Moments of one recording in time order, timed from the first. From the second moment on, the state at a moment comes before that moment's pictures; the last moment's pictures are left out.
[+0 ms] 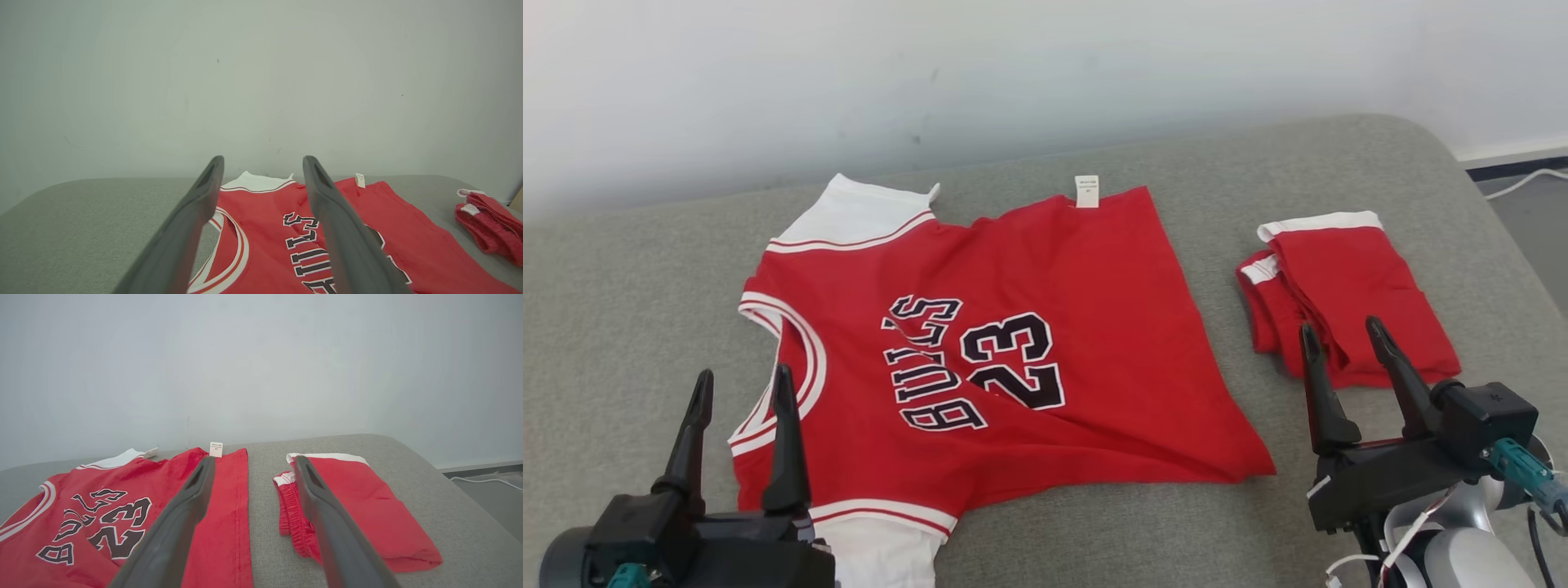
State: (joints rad) left arm -0.01 0.10 -0.14 -0.15 -0.12 0.12 -0.11; right arm -0.08 -0.17 0.13 -0.07 0.34 -0.12 -0.02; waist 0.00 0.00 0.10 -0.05
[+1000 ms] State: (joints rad) left arm -0.01 0.11 -0.14 -0.02 -0.12 0.11 -0.17; right arm -0.09 -0.16 0.11 0.02 0.31 -0.12 -0.21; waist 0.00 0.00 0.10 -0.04
